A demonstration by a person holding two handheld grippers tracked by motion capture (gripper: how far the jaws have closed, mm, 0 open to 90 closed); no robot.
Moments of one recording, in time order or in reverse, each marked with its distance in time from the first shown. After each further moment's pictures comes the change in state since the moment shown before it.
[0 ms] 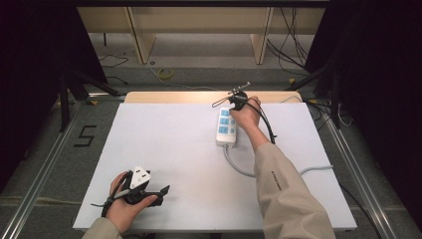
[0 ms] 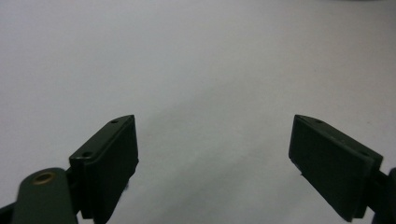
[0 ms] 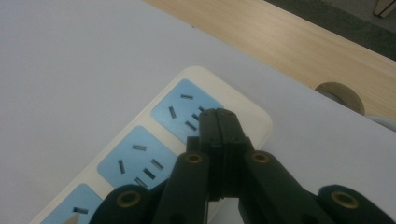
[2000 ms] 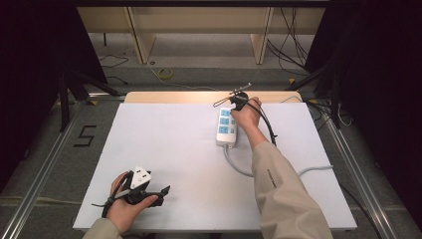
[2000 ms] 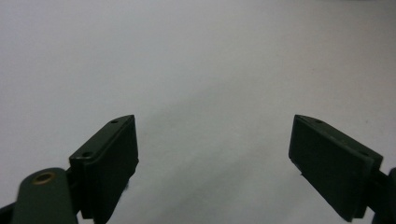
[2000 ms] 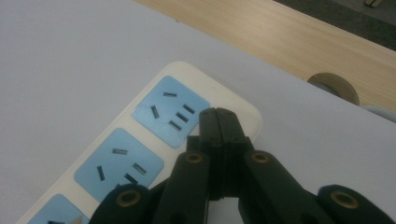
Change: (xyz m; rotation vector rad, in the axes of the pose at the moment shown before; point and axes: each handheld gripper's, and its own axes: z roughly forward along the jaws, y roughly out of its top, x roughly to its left) left arm -0.001 -0.001 0.001 0.007 -0.011 -0.004; right arm -0.005 -0.003 0.007 0.009 -0.024 0.042
